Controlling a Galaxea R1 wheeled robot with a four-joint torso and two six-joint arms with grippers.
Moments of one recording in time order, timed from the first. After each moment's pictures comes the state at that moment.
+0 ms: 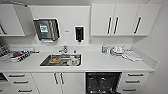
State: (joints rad) left arm 1.52 3.08 -2.87 0.56 -0.11 -0.44; right arm -1.53 3.06 -2.79 0.03 0.08 0.02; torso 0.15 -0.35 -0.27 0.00
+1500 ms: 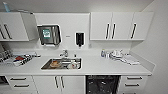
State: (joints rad) left arm 1.51 3.08 -2.88 0.50 0.04 -0.37; right arm -1.53 3.06 -2.79 0.03 0.08 0.02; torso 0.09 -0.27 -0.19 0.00
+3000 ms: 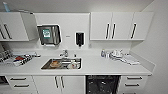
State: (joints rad) left arm 1.44 3.11 -2.88 0.11 0.02 -0.02; right arm -1.52 3.06 -2.79 0.03 0.08 0.02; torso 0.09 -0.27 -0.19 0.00
